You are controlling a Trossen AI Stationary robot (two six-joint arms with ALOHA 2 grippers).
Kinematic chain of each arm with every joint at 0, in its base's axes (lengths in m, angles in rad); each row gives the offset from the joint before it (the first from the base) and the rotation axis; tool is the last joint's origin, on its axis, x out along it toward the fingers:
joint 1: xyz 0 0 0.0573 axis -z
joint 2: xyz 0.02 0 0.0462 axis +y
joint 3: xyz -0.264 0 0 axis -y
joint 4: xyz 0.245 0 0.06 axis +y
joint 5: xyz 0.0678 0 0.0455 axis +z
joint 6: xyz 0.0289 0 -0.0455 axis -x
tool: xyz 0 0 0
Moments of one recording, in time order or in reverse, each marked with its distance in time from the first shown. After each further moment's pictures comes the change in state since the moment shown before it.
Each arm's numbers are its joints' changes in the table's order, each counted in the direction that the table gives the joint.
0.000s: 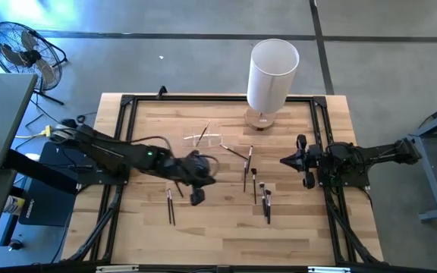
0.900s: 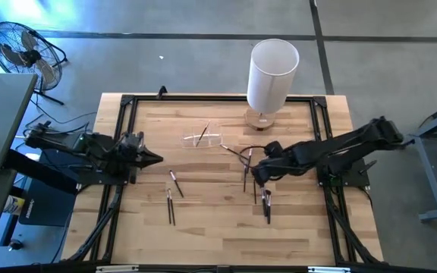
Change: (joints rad) left arm -0.001 -1.083 -0.639 0.061 0.072 -0.114; right arm -0.081 1.268 1.028 1.125 -0.114 -1.246
